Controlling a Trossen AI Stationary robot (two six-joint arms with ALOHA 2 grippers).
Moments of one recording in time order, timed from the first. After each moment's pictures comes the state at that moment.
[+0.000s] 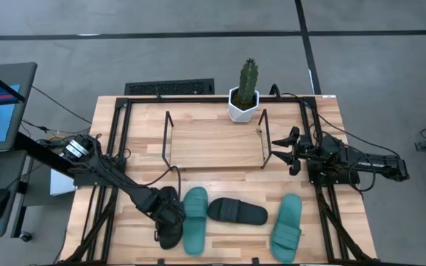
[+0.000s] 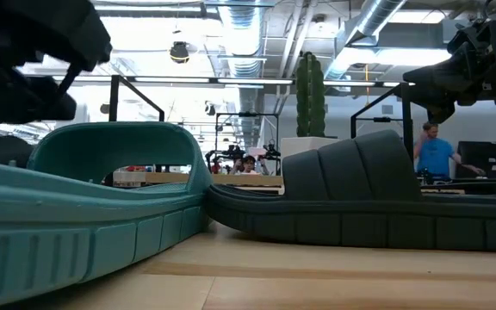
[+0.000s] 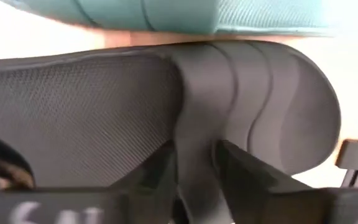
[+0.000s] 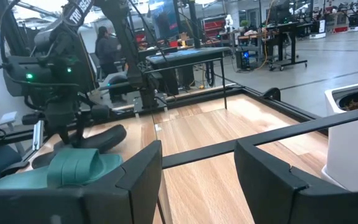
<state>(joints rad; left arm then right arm) -0.61 1.73 1.08 -0.72 0.15 -0.74 -0.13 0.02 0.01 0.00 0.00 0.13</state>
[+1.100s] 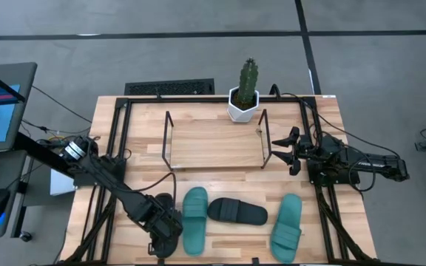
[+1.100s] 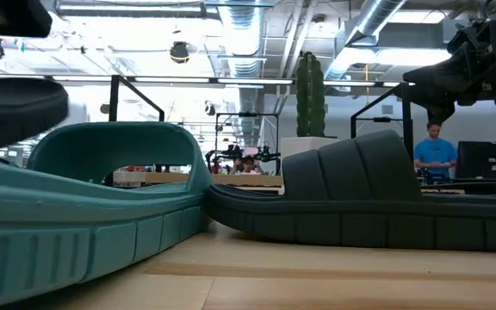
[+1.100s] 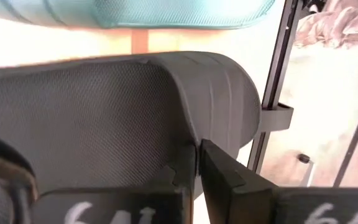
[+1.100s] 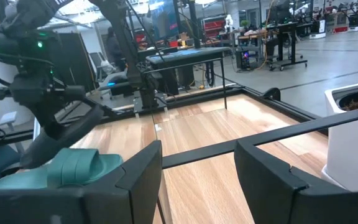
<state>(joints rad) -0.68 1.74 1.37 -0.97 0.17 -0.80 -0.13 0.02 0.01 0.00 0.00 0.13</state>
